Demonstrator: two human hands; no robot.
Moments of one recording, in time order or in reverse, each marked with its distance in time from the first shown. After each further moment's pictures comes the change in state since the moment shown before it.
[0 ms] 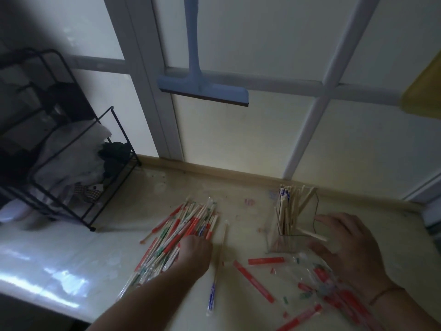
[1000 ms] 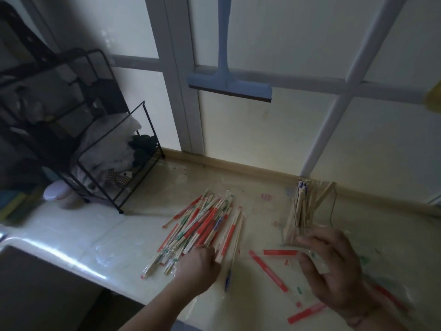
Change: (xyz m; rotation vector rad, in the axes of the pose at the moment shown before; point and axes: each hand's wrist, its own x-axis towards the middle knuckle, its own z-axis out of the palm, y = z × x) left_hand -0.089 -0.005 0.025 -0.820 0.106 -0.163; right_hand -0.022 -0.101 -0.014 0.462 0.261 -0.289
